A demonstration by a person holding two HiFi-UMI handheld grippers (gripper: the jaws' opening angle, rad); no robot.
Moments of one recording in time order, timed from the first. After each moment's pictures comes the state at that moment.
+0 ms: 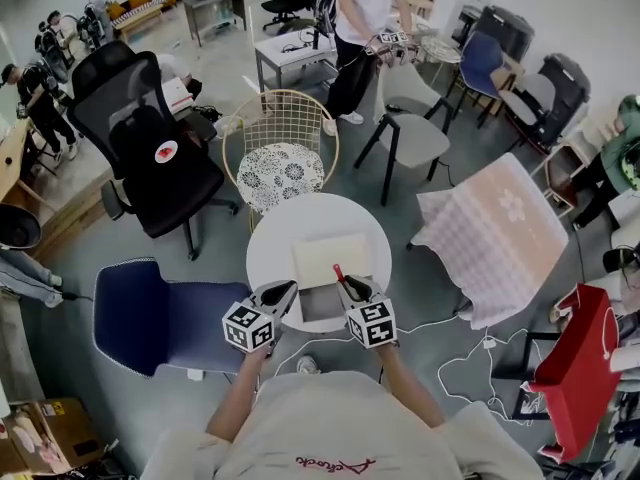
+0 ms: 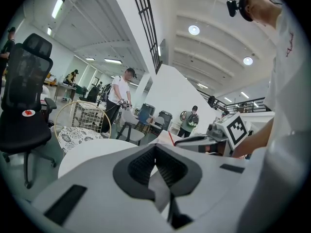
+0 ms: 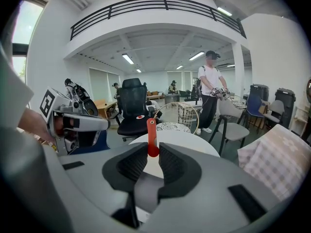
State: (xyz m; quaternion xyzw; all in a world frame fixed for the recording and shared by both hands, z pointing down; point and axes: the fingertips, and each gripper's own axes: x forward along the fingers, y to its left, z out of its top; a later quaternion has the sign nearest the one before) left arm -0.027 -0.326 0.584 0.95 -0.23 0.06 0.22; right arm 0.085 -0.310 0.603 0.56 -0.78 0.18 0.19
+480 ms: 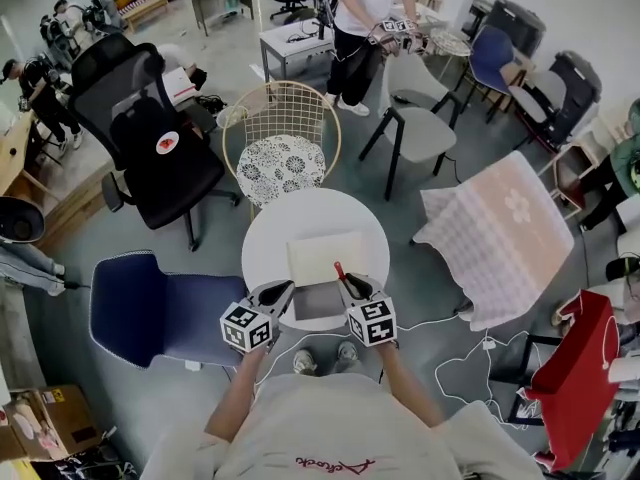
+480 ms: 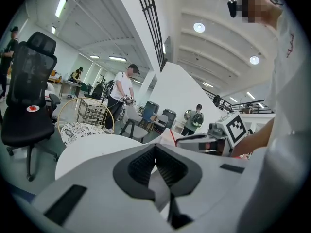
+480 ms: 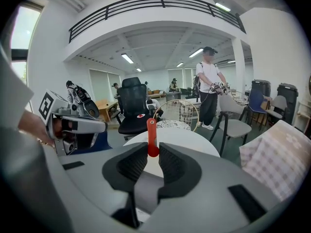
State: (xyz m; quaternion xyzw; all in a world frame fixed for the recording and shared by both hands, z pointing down) left arm -0.006 -0.323 0.603 0.94 -0.25 0.07 0.23; right arm 0.115 -0.311 0.621 0.55 -0.79 0.20 0.19
